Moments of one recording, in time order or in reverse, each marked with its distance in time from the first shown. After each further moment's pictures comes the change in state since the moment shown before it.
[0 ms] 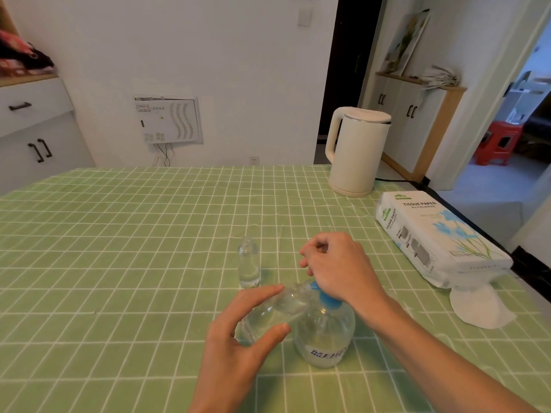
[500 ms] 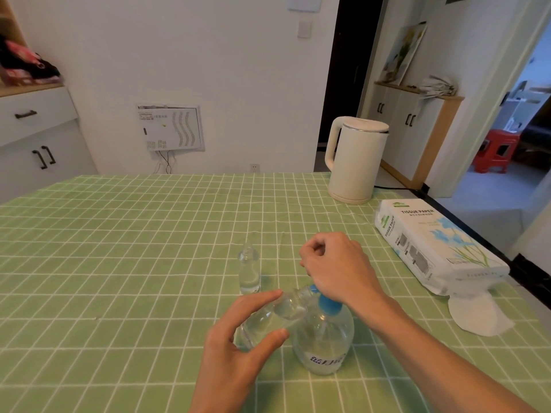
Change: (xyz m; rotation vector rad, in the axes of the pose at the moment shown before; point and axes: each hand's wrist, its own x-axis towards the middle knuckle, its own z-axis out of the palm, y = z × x) left_hand -0.001 0.000 -0.002 0.032 -0.003 -0.001; right_hand -0.003 -0.011 -0.009 -0.067 0.028 -0.059
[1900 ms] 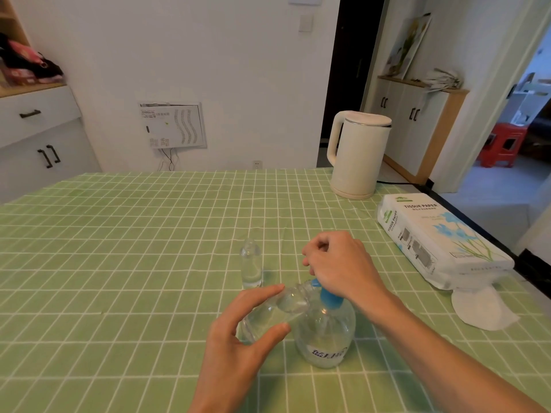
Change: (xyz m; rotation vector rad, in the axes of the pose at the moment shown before) left_hand -0.001 0.002 0.000 0.002 -0.007 -0.012; right_hand -0.001 0.004 0.001 0.036 -0.023 0.042
